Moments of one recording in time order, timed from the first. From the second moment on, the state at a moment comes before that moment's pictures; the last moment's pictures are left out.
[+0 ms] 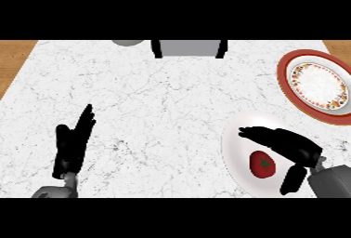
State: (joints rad) left arm -0.03 0.17 -0.07 -1.45 -0.02 0.19 0.20; right arm -0.19 -0.52 0.30 -1.33 0.71 0.47 -0.44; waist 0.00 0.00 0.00
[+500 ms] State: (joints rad) left arm -0.02 0.16 -0.04 -1.49 -0.03 0.17 0.23; right arm -0.20 -0.48 0.26 -1.29 0.83 0.43 -0.54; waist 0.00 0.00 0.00
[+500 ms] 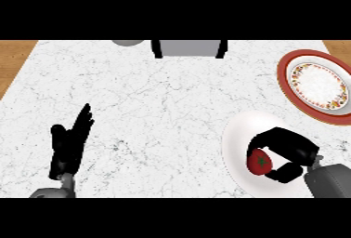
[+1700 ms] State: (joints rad) left arm -0.02 0.13 -0.03 -1.47 -0.06 0.15 0.21; right arm -0.50 -0.36 -0.14 -1.16 0.86 0.07 -0.22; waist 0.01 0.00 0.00
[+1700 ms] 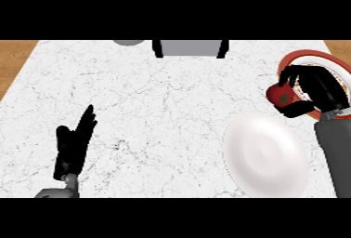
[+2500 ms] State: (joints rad) left arm -0.05 0.13 -0.02 -1.46 -0.07 0.14 0.22; right arm -0.69 -0.52 -0.36 -0.88 0.82 -0.10 -0.15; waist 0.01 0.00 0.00
